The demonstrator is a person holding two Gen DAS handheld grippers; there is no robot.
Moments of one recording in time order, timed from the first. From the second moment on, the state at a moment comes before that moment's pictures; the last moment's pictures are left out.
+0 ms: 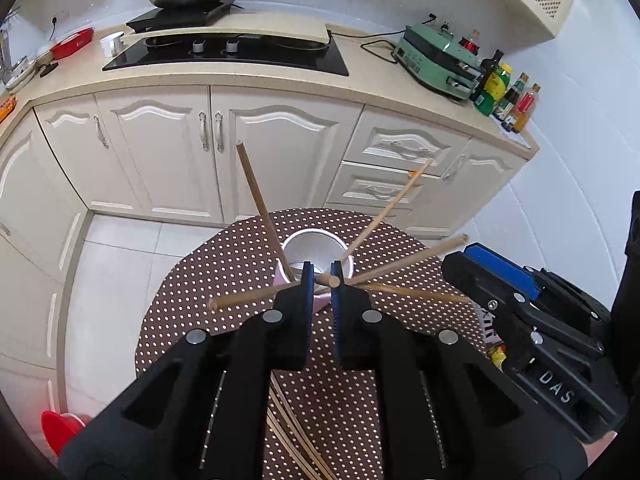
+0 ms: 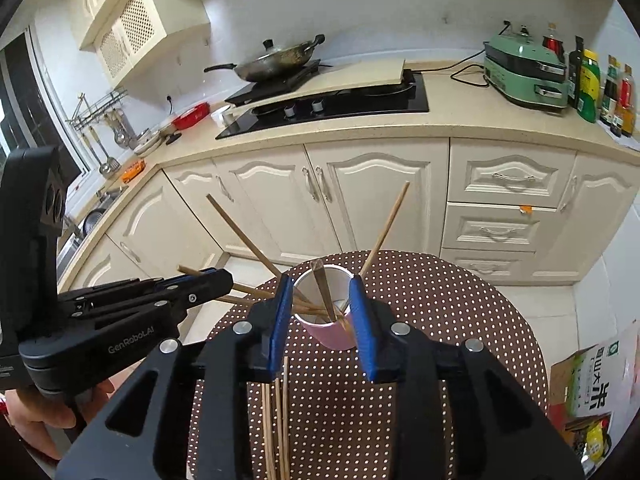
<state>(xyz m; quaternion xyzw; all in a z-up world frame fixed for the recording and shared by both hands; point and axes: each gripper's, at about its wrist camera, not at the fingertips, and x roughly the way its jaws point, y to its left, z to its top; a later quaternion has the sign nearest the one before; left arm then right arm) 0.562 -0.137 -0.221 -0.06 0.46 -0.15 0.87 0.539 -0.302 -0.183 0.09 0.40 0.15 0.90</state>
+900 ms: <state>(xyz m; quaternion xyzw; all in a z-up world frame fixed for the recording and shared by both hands) 0.468 -0.074 -0.251 -0.10 0.48 -0.13 0.86 0.456 -0.269 -0.204 0.08 0.44 0.16 0.88</state>
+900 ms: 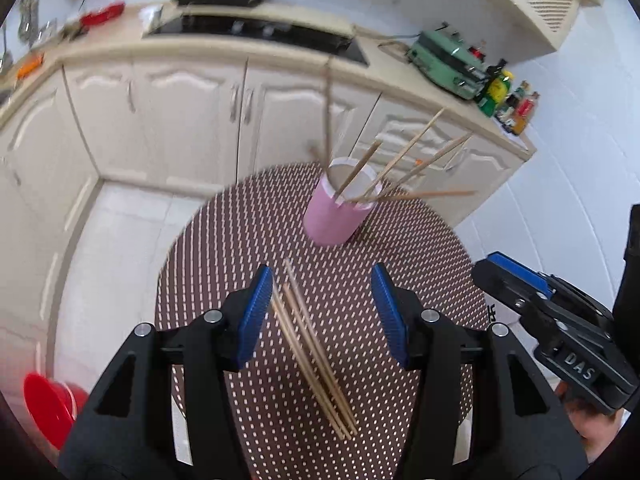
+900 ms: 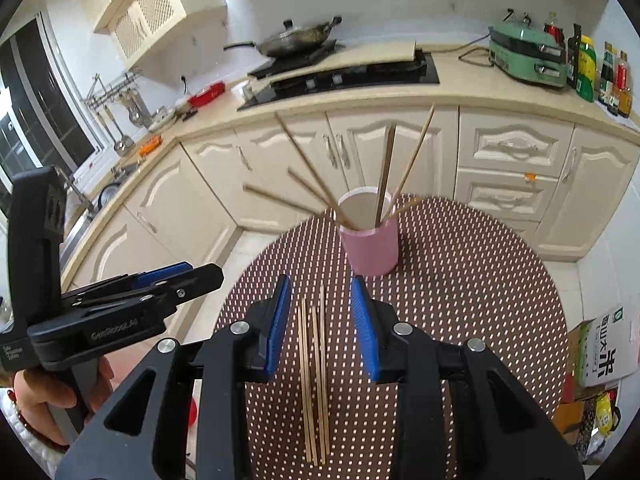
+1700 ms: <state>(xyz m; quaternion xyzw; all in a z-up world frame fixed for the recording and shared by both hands) 0.494 -0.097 -0.434 -0.04 0.65 -0.07 0.75 0.493 -0.257 -0.311 0.05 0.57 0.19 0.80</state>
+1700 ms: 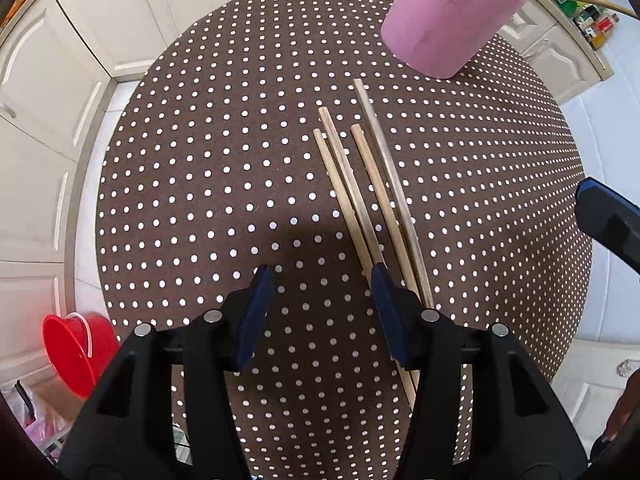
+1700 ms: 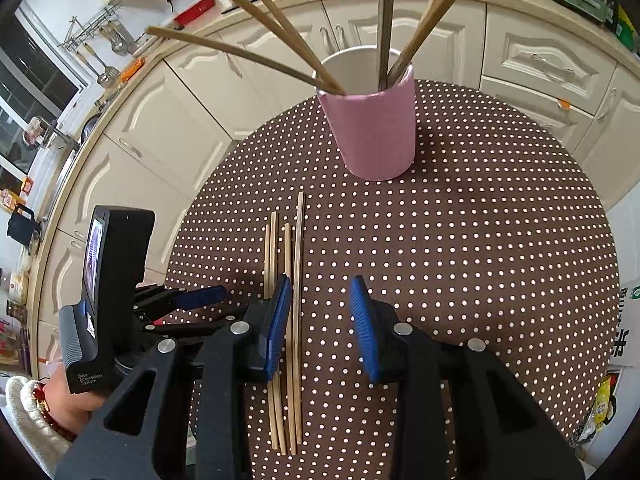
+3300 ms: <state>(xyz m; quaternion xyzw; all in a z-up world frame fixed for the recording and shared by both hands) 0.543 -0.064 -0.432 -0.09 0.65 -0.05 0.75 0.566 -0.174 -0.377 -0.02 0.64 0.23 0.73</state>
